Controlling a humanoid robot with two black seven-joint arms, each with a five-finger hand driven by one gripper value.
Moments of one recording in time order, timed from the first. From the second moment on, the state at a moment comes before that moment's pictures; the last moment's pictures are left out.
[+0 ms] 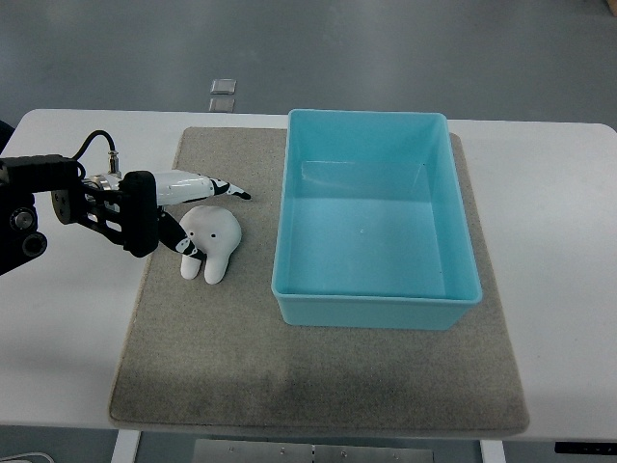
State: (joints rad) left arm -0.87 0.80 -0.35 -1.37 1.50 -0.20 -0.18; right arm 0.00 0.00 0.03 0.11 -0.11 0.20 0.00
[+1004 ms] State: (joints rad) left arm -0.89 0.79 -0.33 -1.37 1.53 -0.20 -0.18; right arm 0.00 0.00 0.03 0.11 -0.11 0.20 0.00
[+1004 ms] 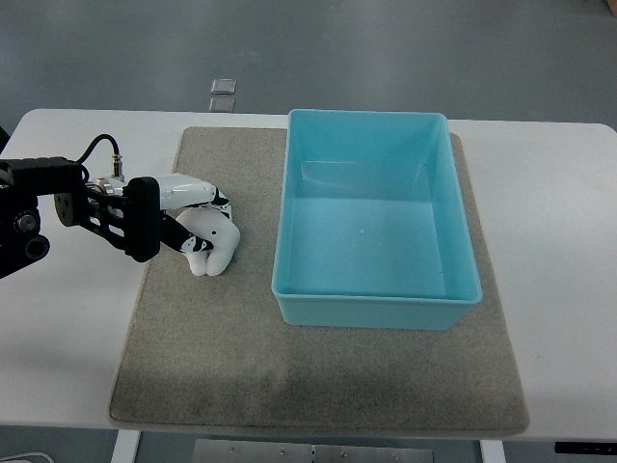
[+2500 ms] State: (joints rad) left arm -1.18 0.46 -0.48 -1.23 1.55 -0.35 -0.13; right arm 0.00 0.00 0.03 0.11 -0.11 0.20 0.00
